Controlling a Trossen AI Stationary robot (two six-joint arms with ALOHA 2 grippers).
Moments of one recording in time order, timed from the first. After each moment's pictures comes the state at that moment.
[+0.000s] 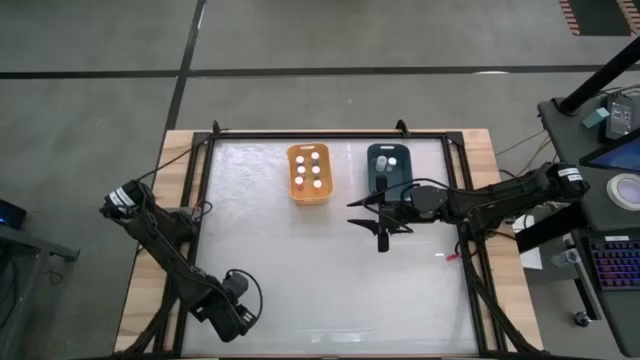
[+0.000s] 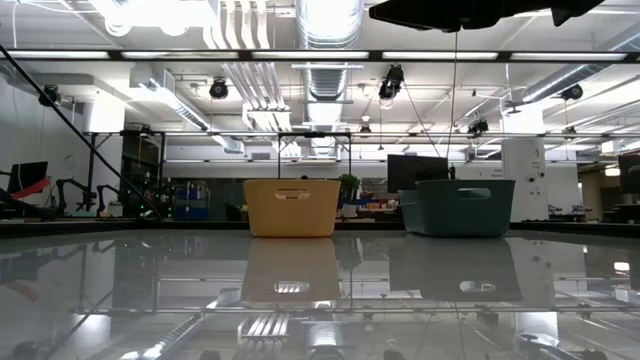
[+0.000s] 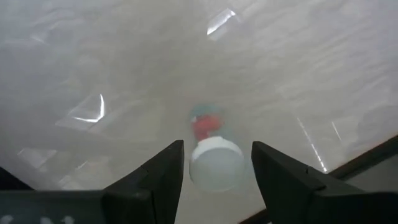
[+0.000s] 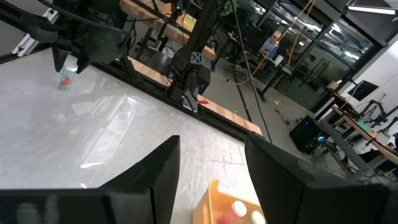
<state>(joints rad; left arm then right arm) -0.87 1.60 1.06 -0.84 0.05 -1.84 0.13 1.21 0.69 0.39 0.13 -0.51</state>
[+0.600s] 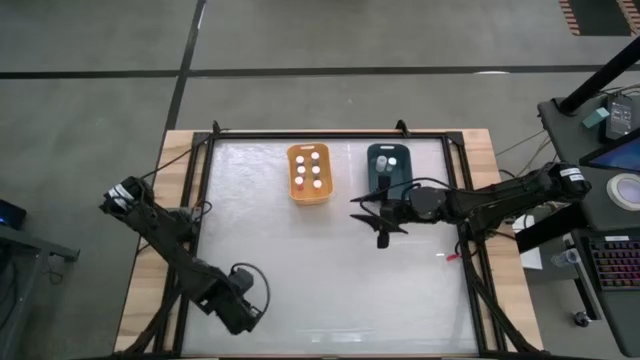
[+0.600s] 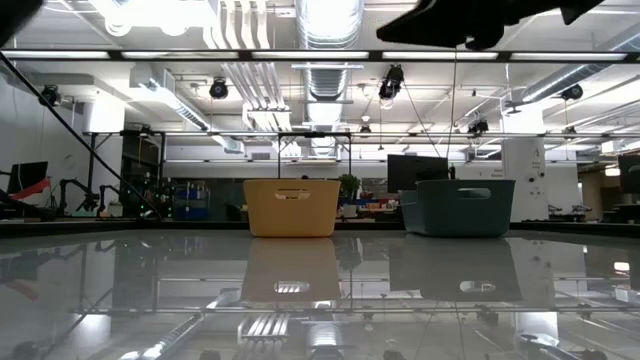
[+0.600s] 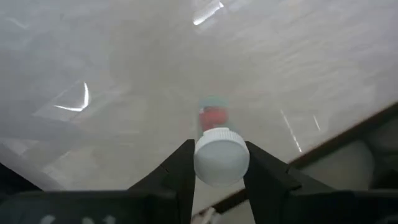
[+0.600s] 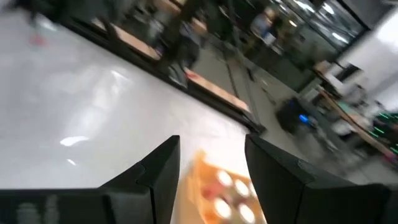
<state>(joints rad) -0.80 1.57 1.11 -0.87 0.09 -1.82 0.13 1.19 0.69 0.30 0.22 -0.54</state>
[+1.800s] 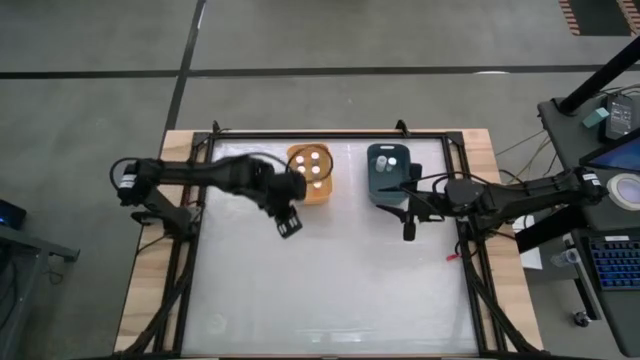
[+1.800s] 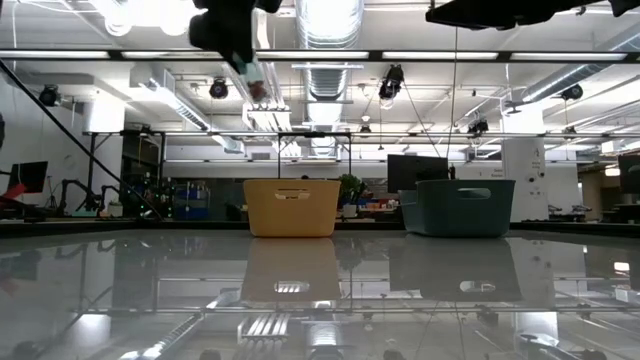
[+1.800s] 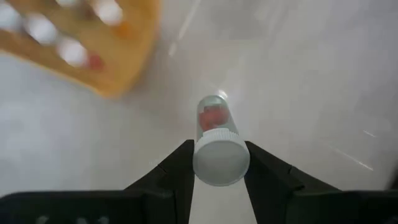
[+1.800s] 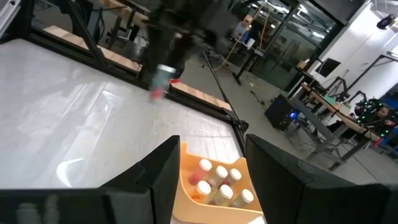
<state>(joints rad) -0.03 1.57 1.61 -1.22 -0.06 -0.53 0.13 0.85 0.58 0.14 0.26 -0.47</state>
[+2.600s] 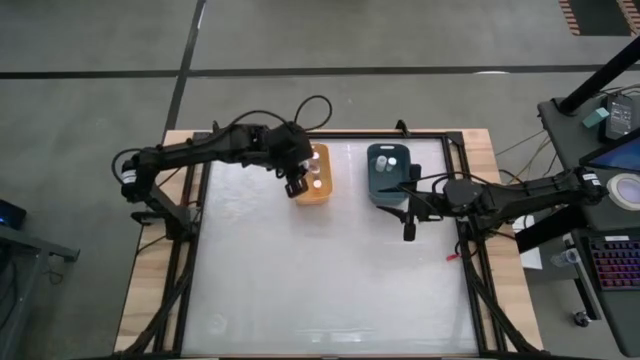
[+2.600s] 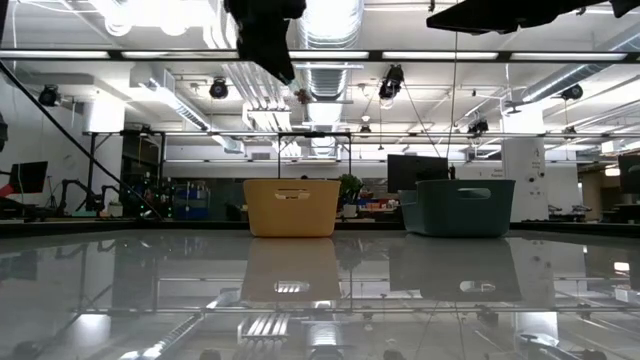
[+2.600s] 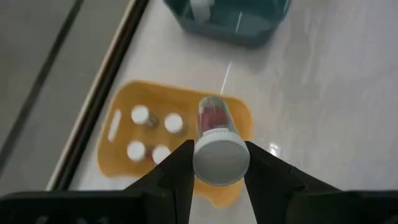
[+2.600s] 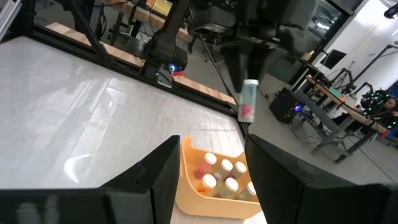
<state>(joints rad) 0.23 1.57 1.64 -0.99 -0.16 -0.02 0.13 0.85 0.58 0.11 0.26 -0.44</state>
